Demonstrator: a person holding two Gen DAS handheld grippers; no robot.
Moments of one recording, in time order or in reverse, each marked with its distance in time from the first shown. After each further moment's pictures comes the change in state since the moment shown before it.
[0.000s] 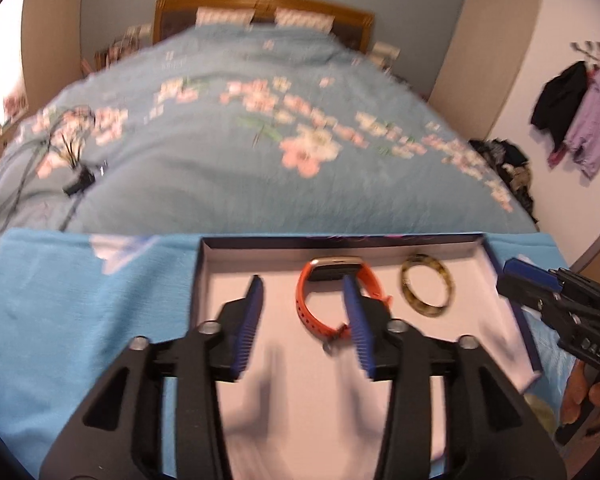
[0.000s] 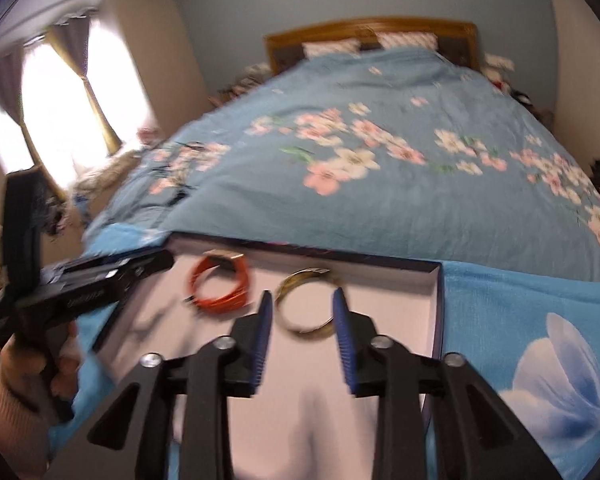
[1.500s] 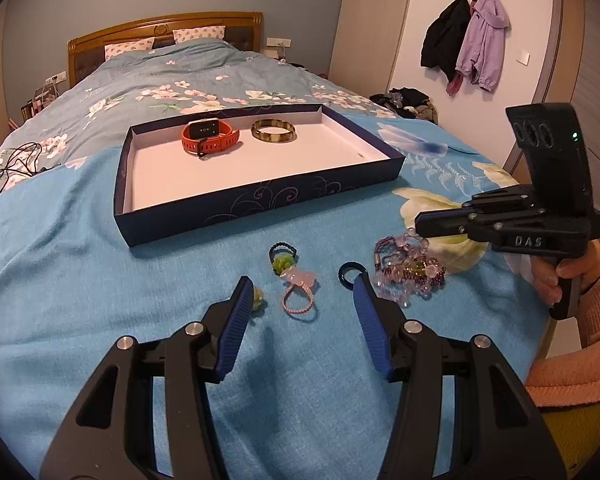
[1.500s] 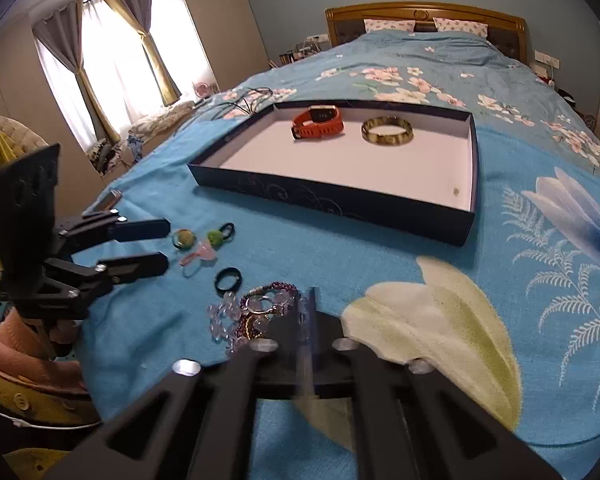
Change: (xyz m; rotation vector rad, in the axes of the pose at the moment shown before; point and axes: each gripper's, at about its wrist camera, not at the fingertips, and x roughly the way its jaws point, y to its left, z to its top) left arm -0.131 -0.049 -0.190 0.265 0.031 -0.232; right arm -0.074 0.036 -0.149 -0.099 0.101 0.142
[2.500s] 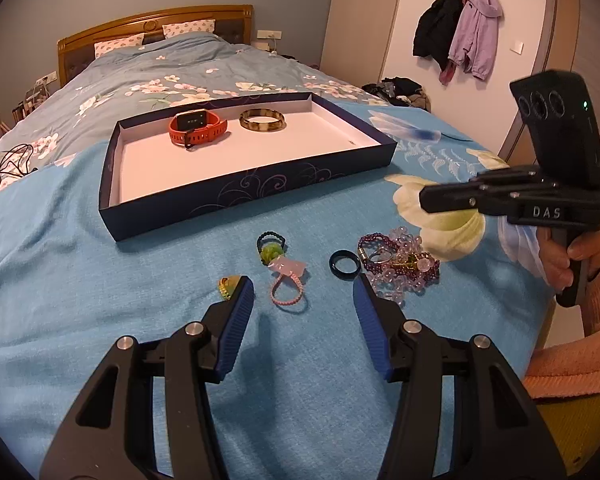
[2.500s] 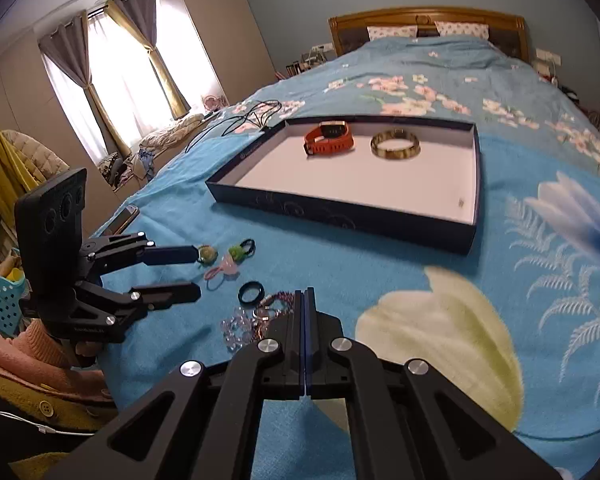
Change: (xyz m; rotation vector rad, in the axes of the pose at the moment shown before) left arm 0.009 -0.003 -0.004 0.029 0.033 -0.020; right arm -0.013 0.004 0.004 0.021 -0.034 0.036
